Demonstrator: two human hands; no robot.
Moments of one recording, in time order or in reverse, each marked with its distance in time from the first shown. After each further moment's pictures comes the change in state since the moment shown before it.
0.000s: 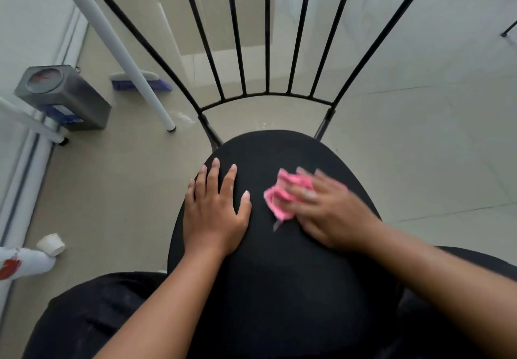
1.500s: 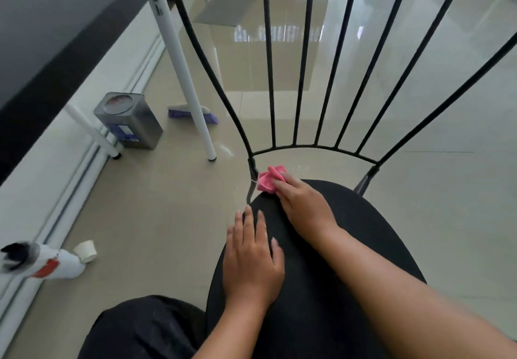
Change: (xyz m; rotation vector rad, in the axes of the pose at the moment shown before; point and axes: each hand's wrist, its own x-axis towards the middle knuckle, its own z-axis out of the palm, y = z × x) left_hand -0.011 -0.006 0.005 -0.108 0.125 -0.116; right_hand 0.164 -0.042 -0.015 0.355 0.291 0.256
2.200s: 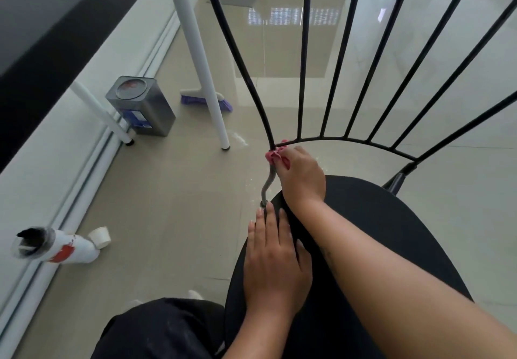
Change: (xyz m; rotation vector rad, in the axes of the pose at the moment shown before) left_hand 0.000 -0.002 0.004 -0.010 0.030 0.011; right_hand 0.063 -0.031 0.036 0.178 0.192 0.298
